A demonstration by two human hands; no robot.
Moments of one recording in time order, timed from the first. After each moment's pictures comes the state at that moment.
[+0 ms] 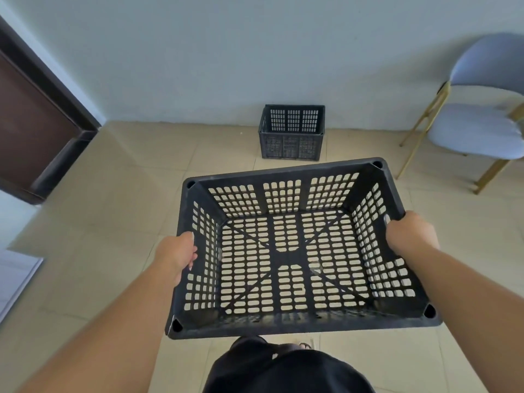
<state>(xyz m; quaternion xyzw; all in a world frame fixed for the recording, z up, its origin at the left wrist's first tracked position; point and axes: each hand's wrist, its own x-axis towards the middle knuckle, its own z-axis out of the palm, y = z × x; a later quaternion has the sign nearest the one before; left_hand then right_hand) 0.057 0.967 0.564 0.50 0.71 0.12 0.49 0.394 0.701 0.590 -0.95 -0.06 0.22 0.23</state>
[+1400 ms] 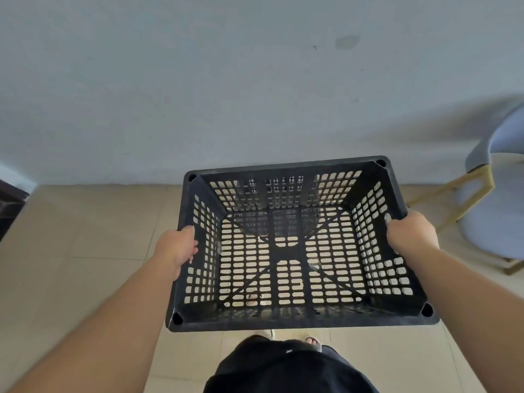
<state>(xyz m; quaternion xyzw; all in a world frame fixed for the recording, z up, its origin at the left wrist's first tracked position) 0.607 1.514 0.553 0.57 0.67 0.08 0.47 0.904 1.210 0.570 -0.94 0.01 0.21 0.26</state>
